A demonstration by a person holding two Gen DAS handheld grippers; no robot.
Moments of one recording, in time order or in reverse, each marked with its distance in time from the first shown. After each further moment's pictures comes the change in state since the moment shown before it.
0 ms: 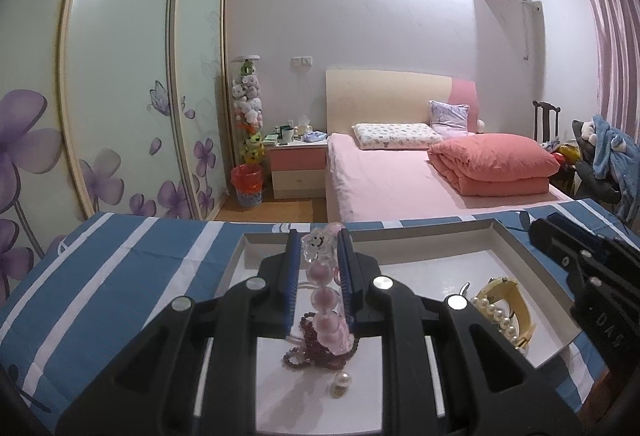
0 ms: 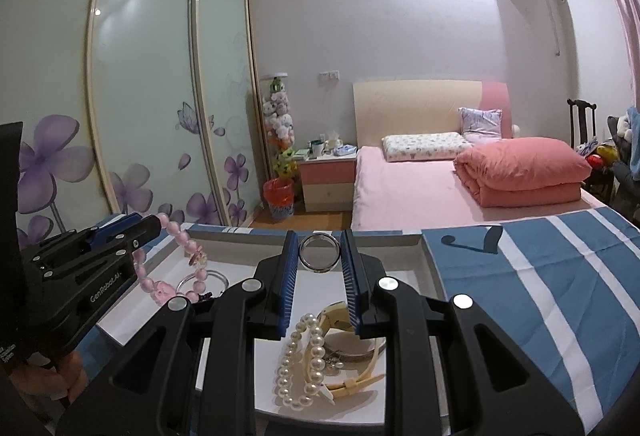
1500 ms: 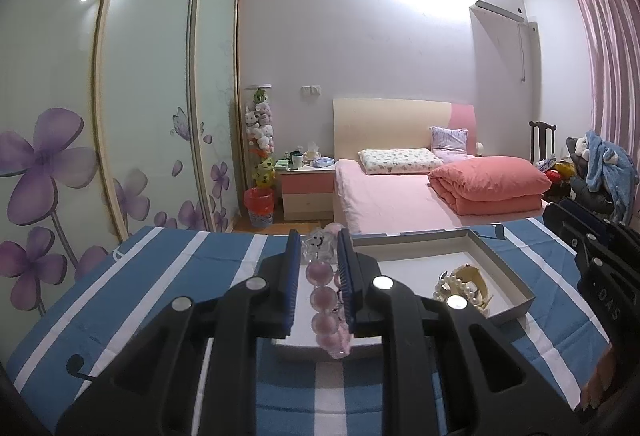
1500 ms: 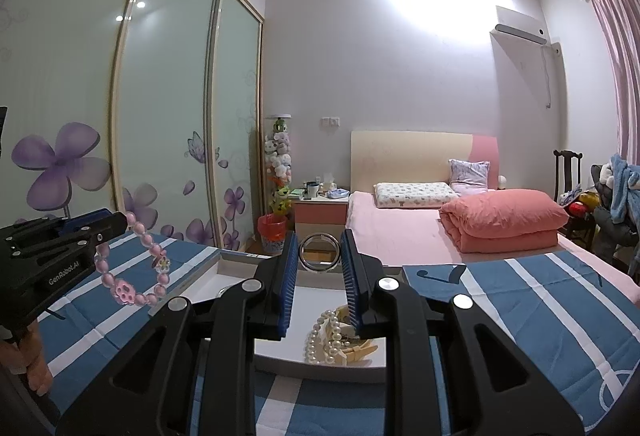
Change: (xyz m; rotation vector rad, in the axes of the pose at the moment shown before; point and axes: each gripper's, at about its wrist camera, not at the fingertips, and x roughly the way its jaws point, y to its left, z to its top) left arm -0.127 0.033 0.004 -0.005 -0.092 0.022; right arm -0.099 0.023 0.005 -0.086 -0.162 -0.039
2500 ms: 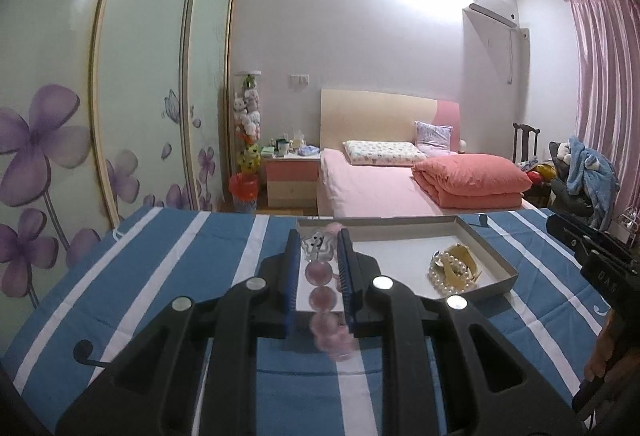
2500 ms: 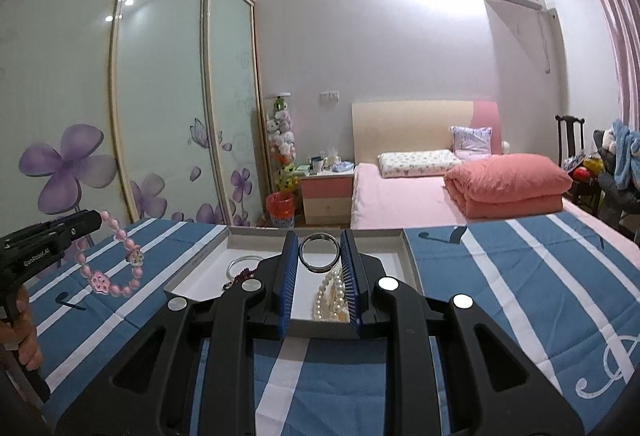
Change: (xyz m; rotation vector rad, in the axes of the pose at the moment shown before) left arm -0.031 0.038 -0.009 -0.036 0.031 -0.075; right arm -0.018 -0.014 -0.007 0.061 0.079 0.024
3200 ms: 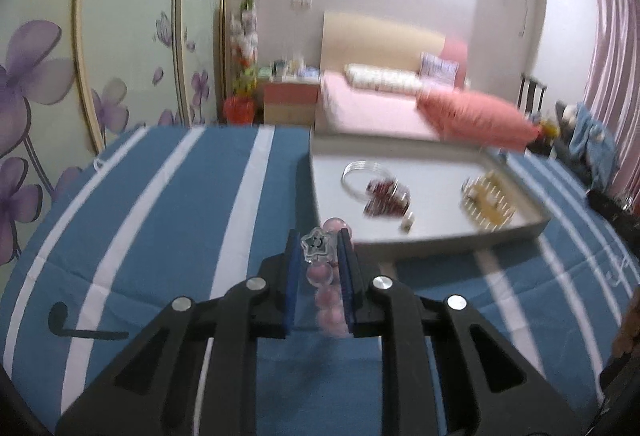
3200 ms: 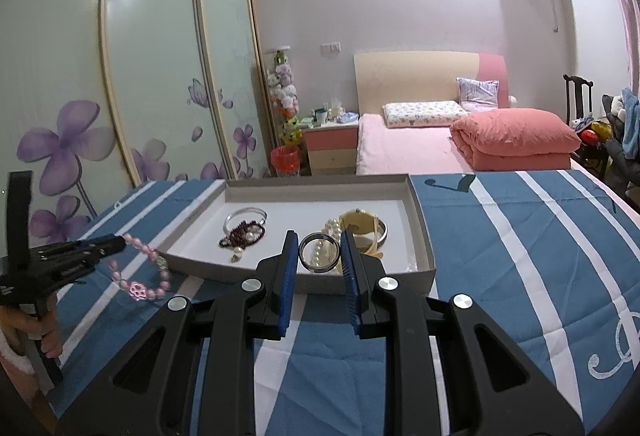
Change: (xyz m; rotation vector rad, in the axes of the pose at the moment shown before) left arm 0.050 0.041 -0.038 -0.047 0.268 -0.038; right arm 0.016 -0.008 -0.014 0.049 0.175 0.031
